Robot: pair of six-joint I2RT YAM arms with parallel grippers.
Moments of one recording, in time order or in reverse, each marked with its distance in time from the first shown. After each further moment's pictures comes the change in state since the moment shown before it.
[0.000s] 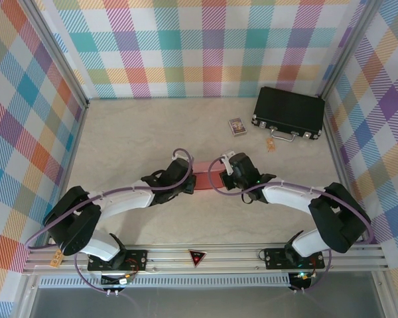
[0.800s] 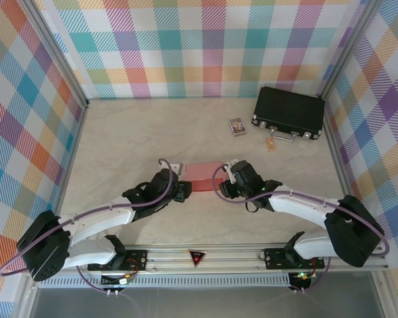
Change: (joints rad) left arm -0.028 -0.299 -0.176 -0.003 -0.004 -0.055; right arm 0.054 -0.151 -0.053 -0.162 0.016 0.078
